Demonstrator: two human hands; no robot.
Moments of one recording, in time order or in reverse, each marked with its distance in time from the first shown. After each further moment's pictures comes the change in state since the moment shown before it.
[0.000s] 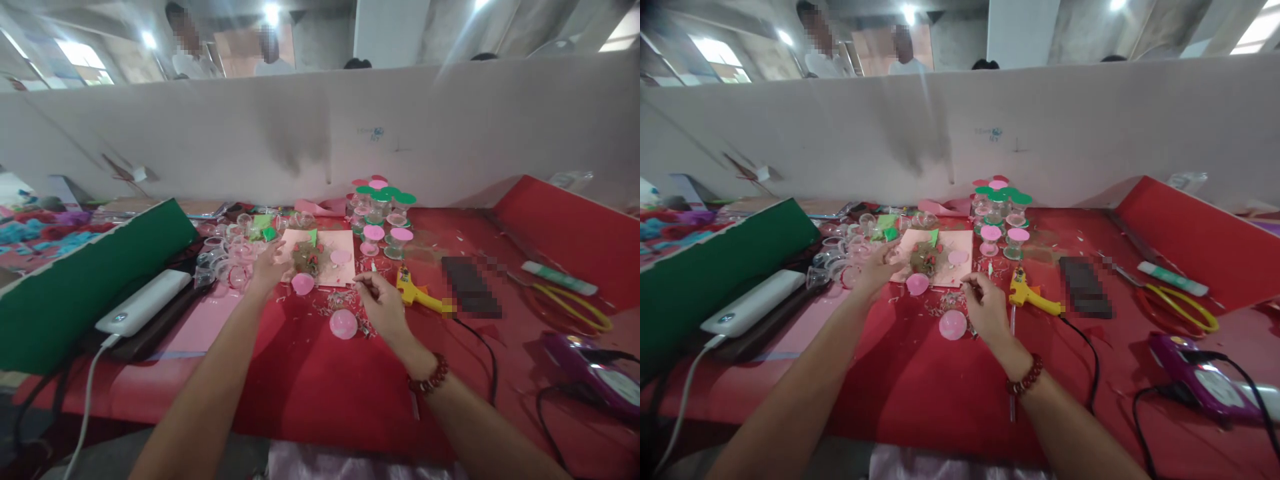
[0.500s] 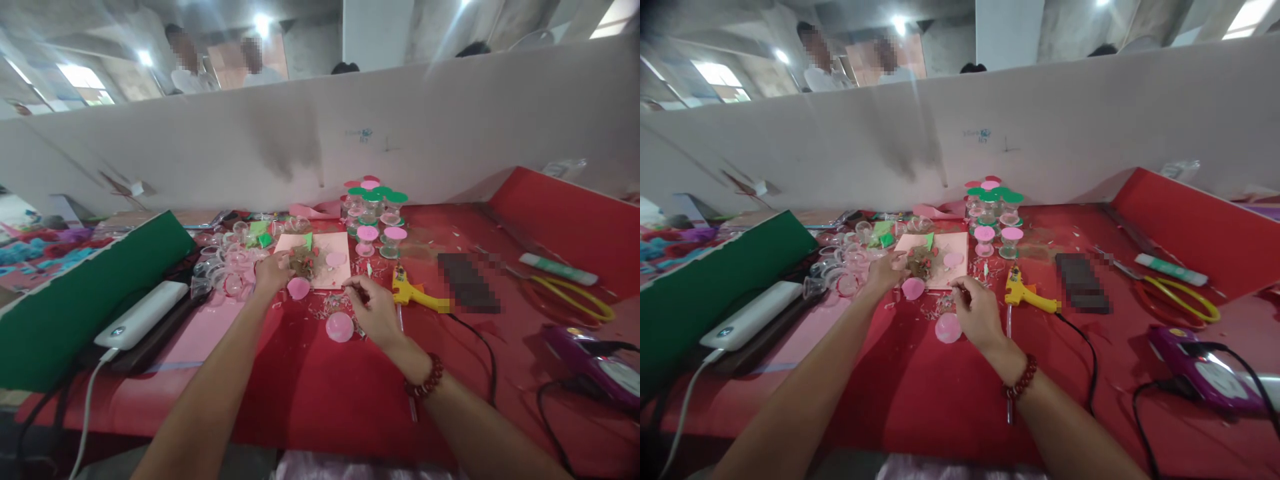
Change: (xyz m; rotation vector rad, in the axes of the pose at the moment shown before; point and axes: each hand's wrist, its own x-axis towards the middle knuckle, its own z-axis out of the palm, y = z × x) left_hand 0.023 -0.011 0.011 1.066 -0.050 0.085; right_hand -0.003 -0.010 -0.001 -0.098 -0.037 -0.071
